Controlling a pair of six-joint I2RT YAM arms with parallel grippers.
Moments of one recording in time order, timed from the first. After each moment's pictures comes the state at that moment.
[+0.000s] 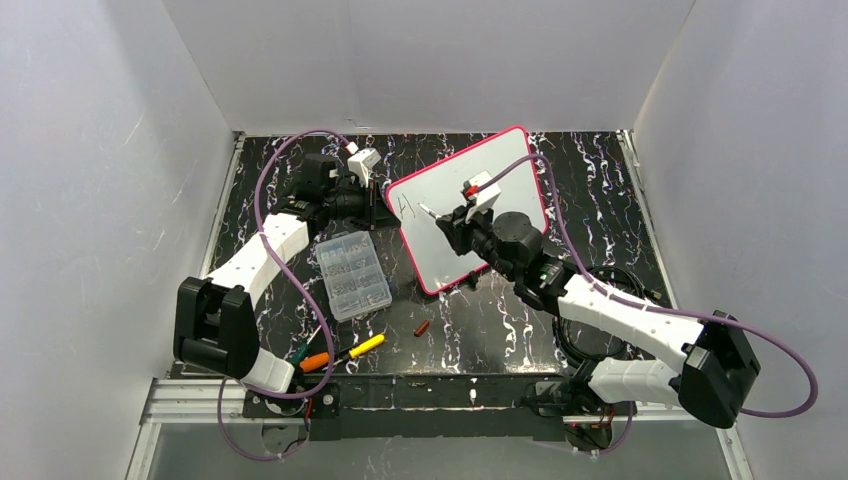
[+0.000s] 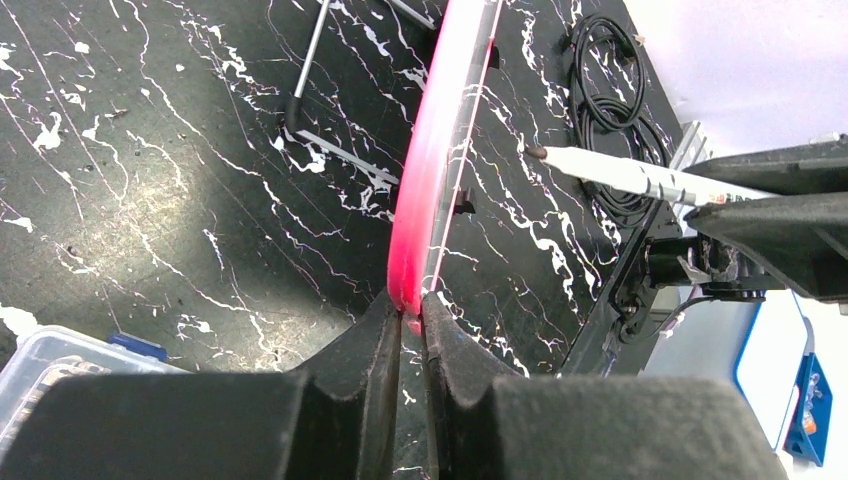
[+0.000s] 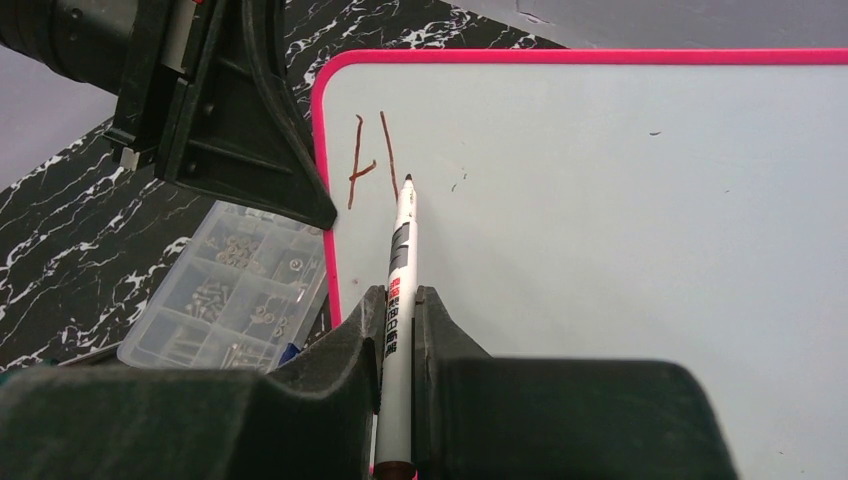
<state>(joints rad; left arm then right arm) -0.29 1.48 1.10 -0.29 0.74 -0.20 0.91 1.18 0.81 0.25 0.19 0.12</state>
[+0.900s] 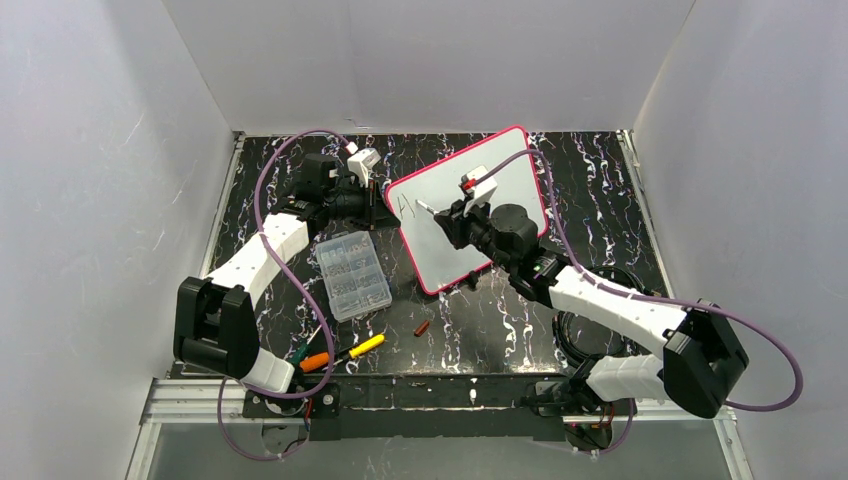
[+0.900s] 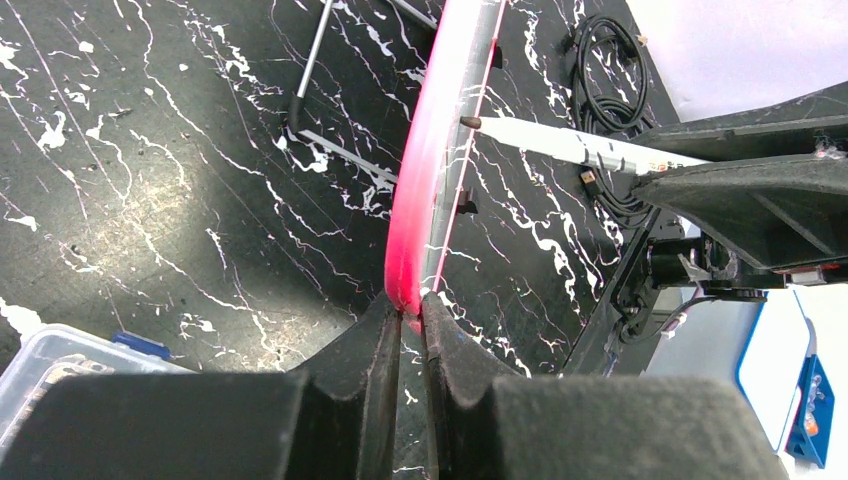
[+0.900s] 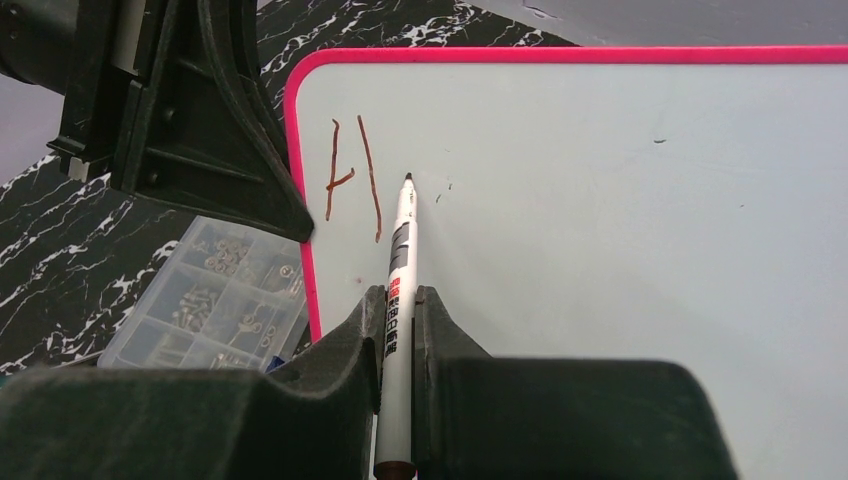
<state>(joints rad) -0.29 1.48 1.10 -0.29 0.74 -0.19 0.83 1.26 0.81 0.32 0.09 0.13</state>
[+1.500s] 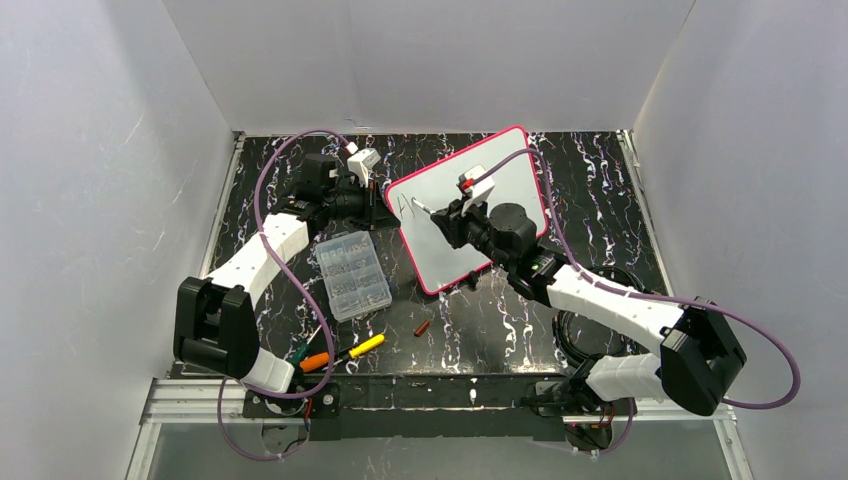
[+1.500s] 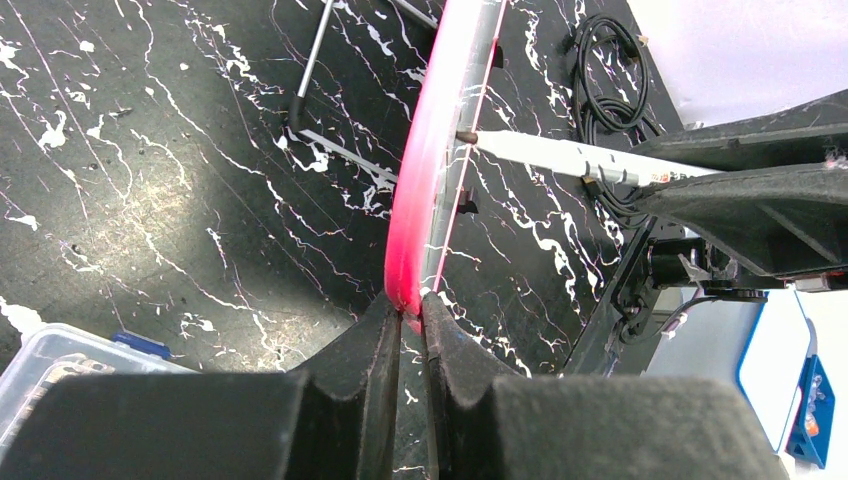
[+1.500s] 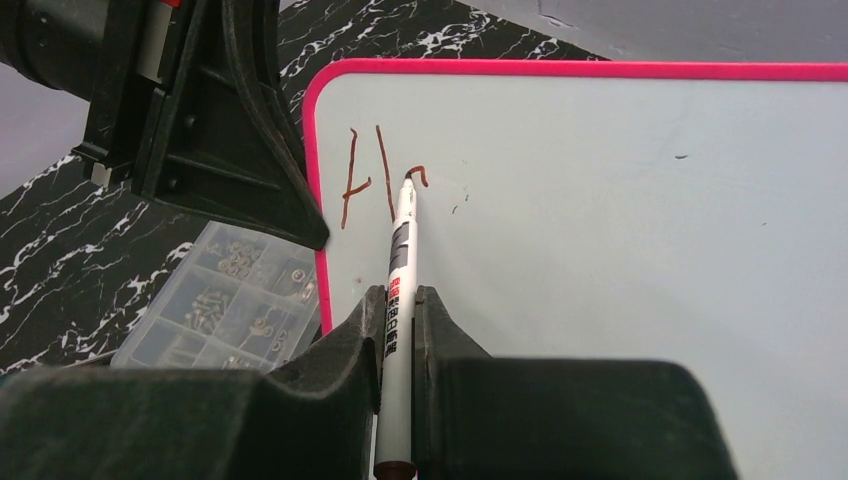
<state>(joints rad) -0.29 1.48 1.10 -0.29 0.74 -0.19 0.83 1.28 0.82 0.34 0.07 0.13</state>
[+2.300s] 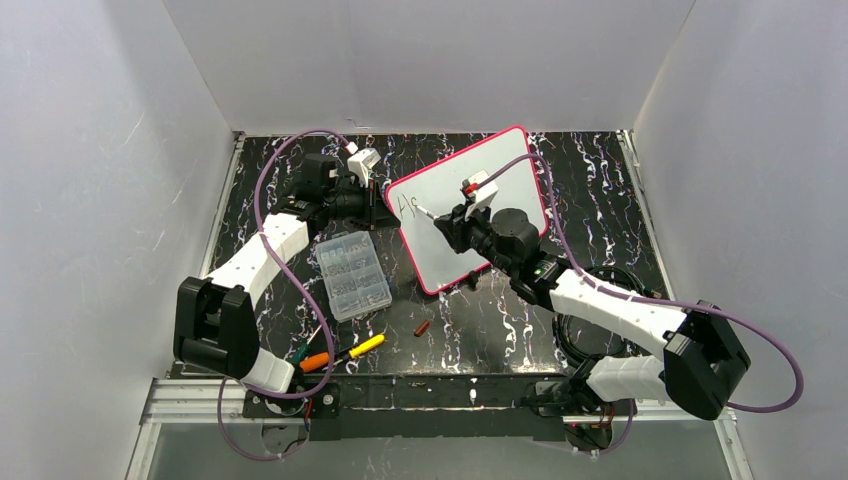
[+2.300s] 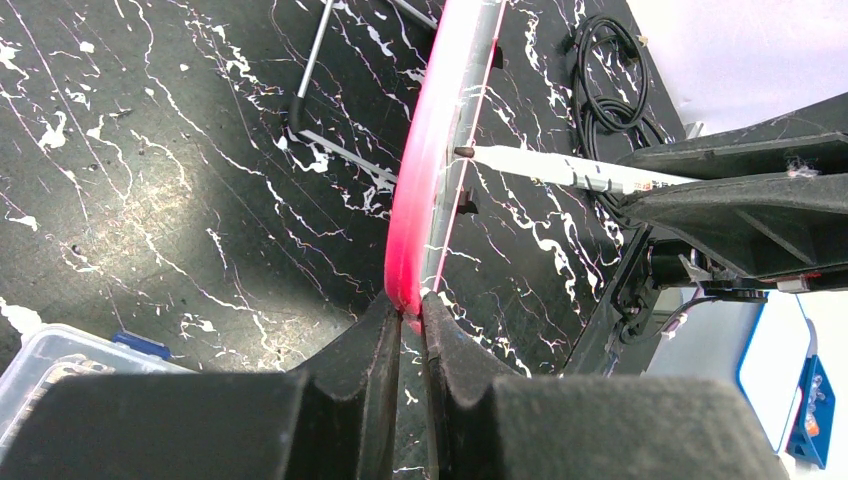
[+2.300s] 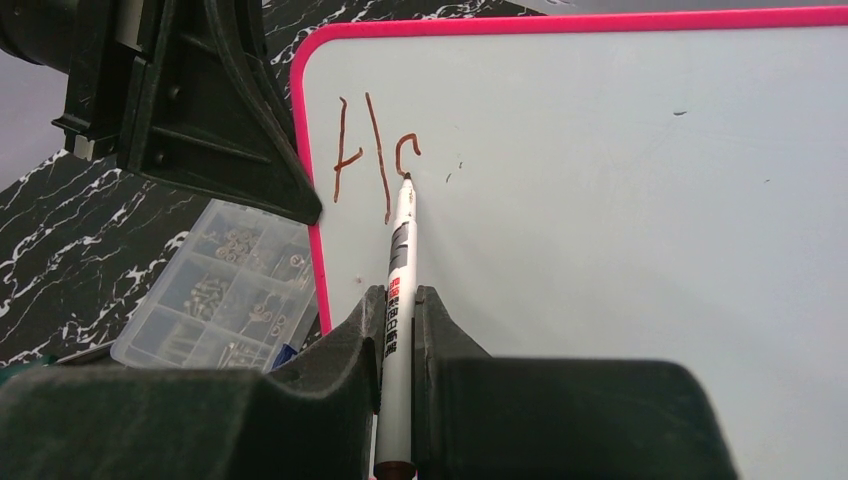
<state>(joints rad) -0.29 1.48 1.10 -0.29 0.74 -0.19 0.83 1.25 0.78 0.33 0.08 0.15</state>
